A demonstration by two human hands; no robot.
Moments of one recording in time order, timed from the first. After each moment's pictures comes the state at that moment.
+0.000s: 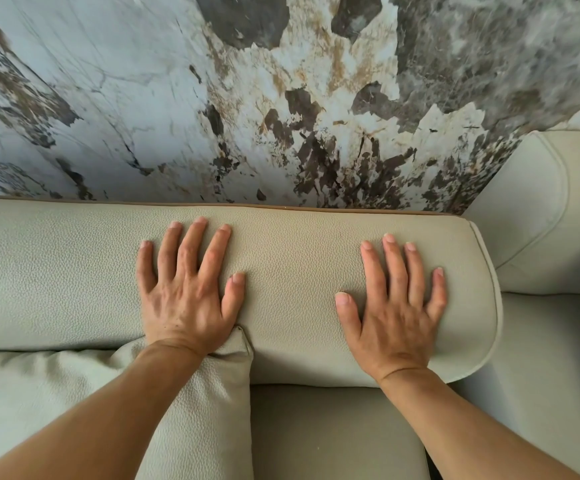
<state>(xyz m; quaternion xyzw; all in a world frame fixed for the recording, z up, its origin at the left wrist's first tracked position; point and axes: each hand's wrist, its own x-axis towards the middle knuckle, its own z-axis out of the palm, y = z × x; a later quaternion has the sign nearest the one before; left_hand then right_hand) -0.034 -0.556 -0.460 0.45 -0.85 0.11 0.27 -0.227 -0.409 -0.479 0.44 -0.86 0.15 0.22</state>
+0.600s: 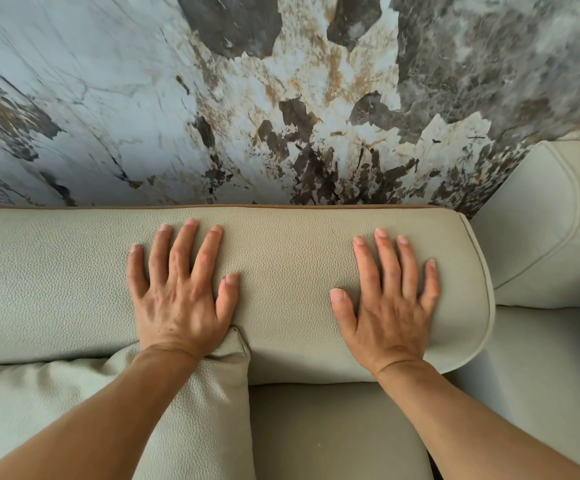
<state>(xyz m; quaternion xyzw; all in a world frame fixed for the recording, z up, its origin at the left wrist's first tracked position) -0.057 -0.587 -0.463 0.46 -0.84 0.12 0.27 -0.257 -0.447 -0.480 0.46 -0.85 0.15 0.22</state>
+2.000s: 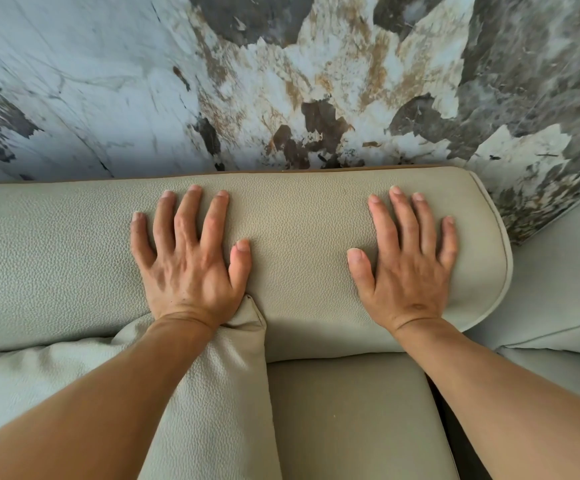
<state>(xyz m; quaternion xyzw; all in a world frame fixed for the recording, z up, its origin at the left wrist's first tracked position) -0.118 -0.678 -0.476 0.49 -0.81 0.12 0.29 -0.330 -0.557 -0.484 0.49 -0.82 0.18 0.24</state>
